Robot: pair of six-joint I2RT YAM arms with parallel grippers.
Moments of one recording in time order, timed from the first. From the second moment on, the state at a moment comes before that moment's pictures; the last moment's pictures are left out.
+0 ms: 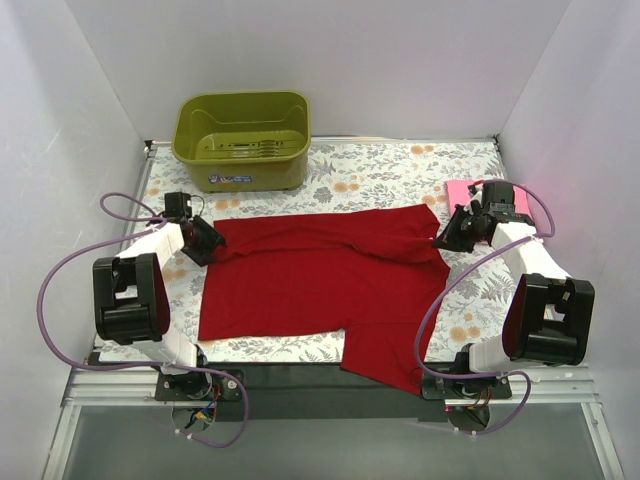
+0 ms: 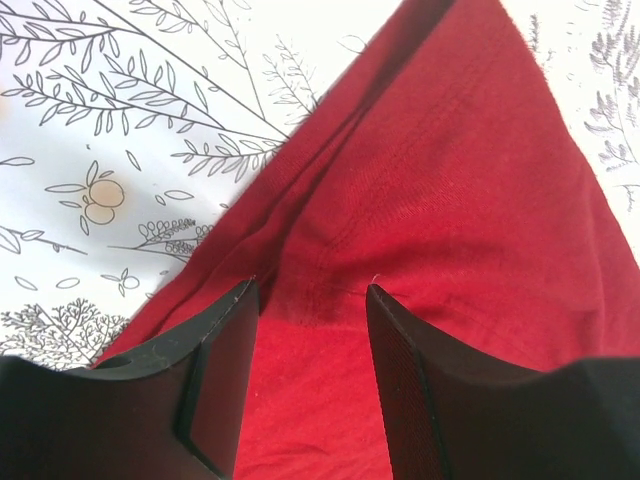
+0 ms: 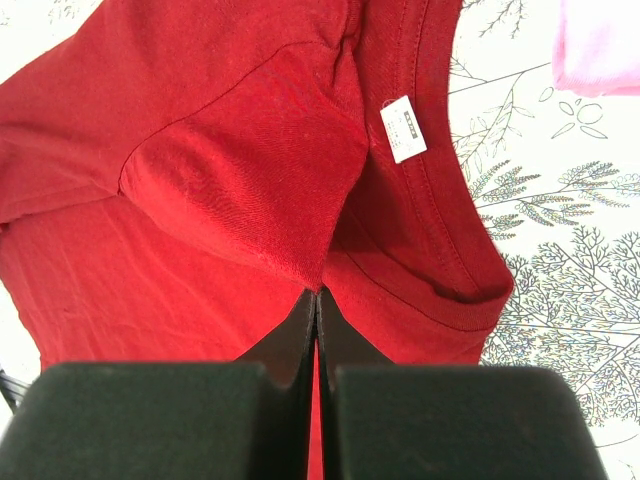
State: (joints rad) left arm 0.10 1.60 0.92 -0.44 0.10 -0.77; right arm -0.10 1.44 0.95 -0.53 -0.42 0.34
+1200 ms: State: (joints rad) left arm 0.10 1.76 1.08 -0.50 -0.03 -0.63; right arm -0.10 1.42 0.89 -0.61 -0.39 0.34
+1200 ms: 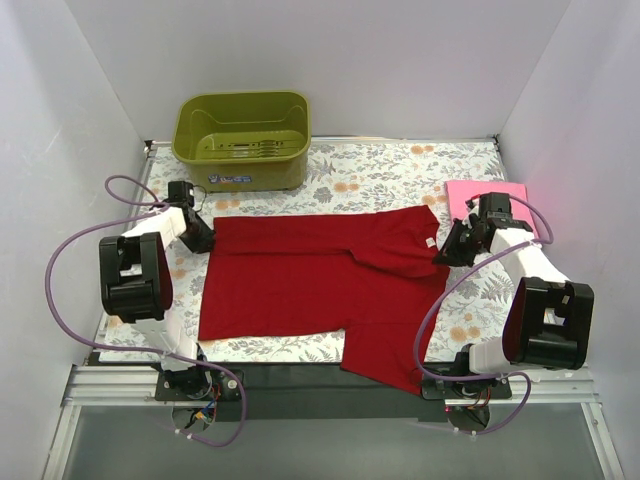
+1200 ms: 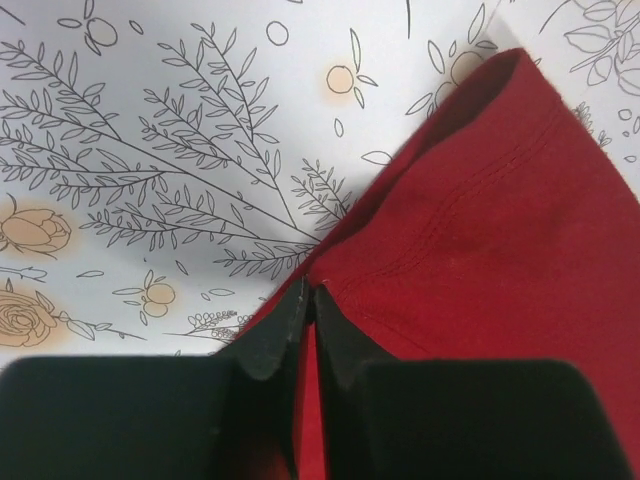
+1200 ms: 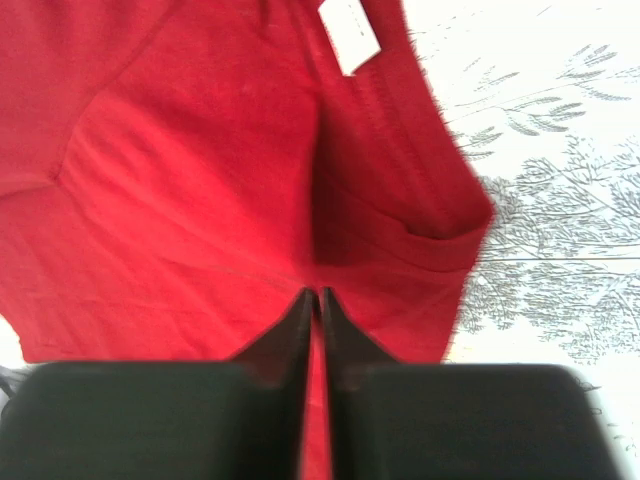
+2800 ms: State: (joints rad) left arm 0.06 1.86 1.11 -0.19 0.03 -0.89; right arm -0.14 2.01 1.25 -0.11 -0.42 0.40
